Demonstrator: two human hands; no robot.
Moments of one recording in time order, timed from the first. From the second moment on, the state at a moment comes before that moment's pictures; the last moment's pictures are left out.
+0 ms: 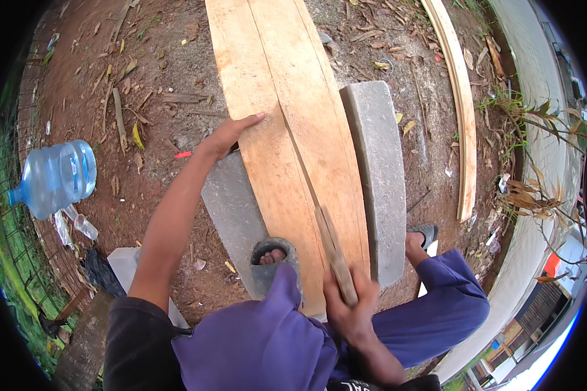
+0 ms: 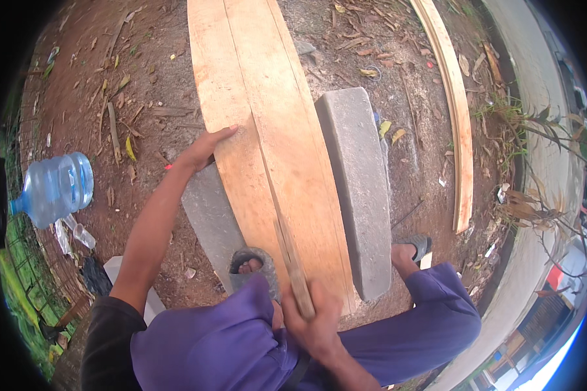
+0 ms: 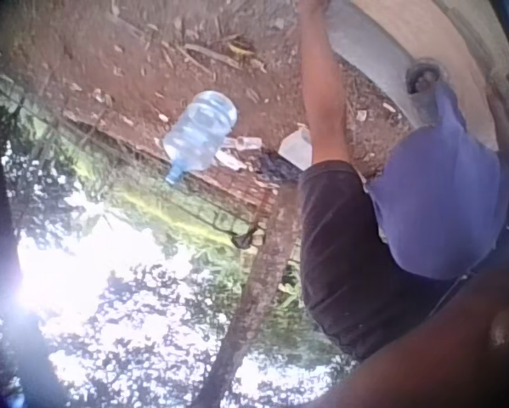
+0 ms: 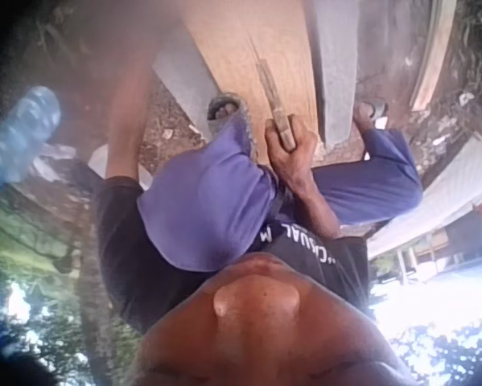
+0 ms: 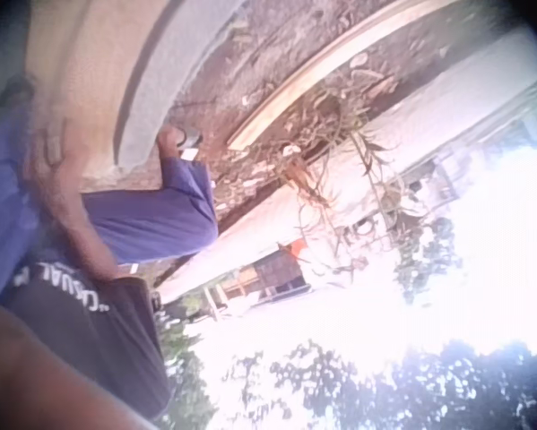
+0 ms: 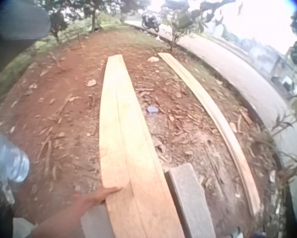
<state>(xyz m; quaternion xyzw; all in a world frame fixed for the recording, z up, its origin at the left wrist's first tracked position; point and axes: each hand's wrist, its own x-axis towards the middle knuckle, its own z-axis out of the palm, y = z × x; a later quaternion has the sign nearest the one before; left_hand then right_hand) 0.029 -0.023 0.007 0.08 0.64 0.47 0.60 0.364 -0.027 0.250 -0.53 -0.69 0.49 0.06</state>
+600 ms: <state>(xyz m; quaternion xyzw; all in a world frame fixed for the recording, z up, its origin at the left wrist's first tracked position) 0.042 -0.034 0.032 0.12 0.70 0.45 0.55 0.314 -0.013 0.202 -0.57 -0.60 0.56 0.11</state>
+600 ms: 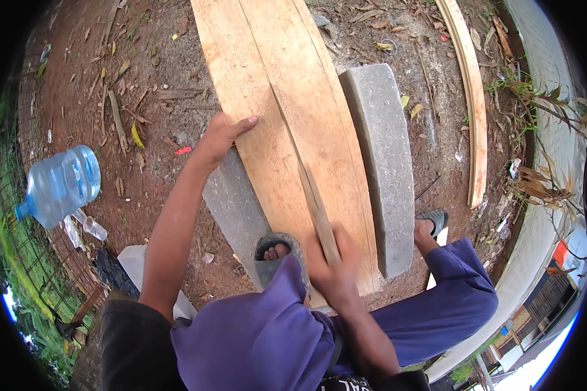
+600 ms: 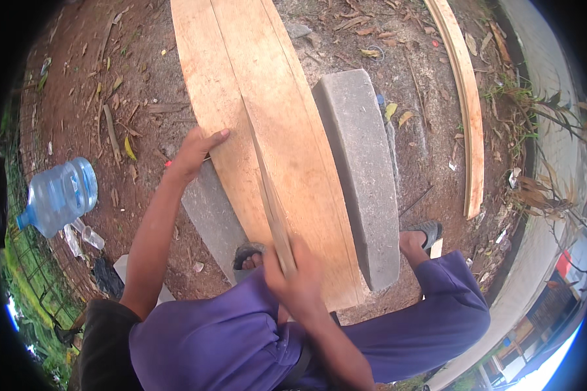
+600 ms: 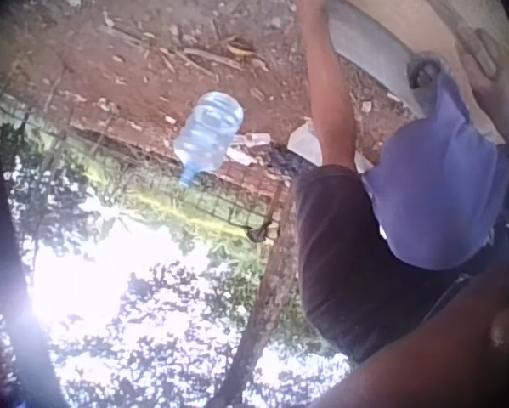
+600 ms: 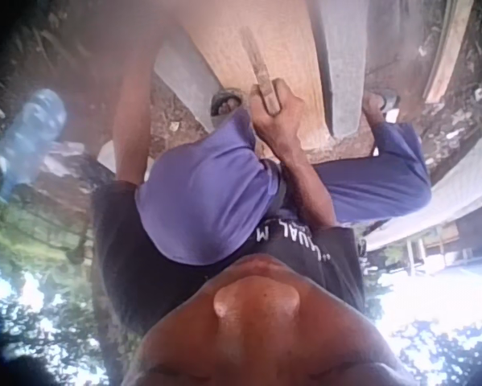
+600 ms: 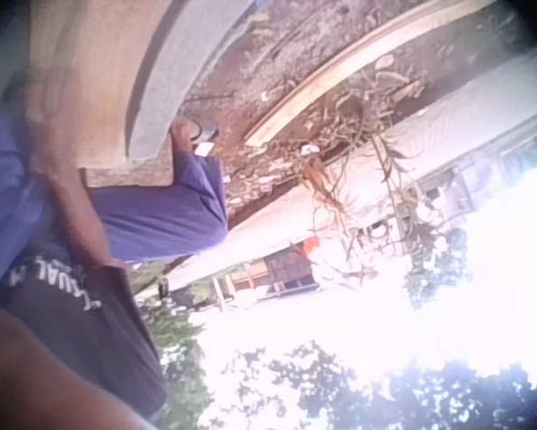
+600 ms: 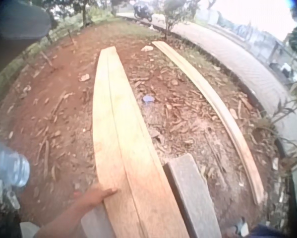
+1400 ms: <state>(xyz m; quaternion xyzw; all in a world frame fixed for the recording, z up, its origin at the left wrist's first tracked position) 0.044 -0.033 0.040 0.10 0.69 0.44 0.56 0.378 -0.035 0.231 -0.54 -0.64 0.53 0.10</state>
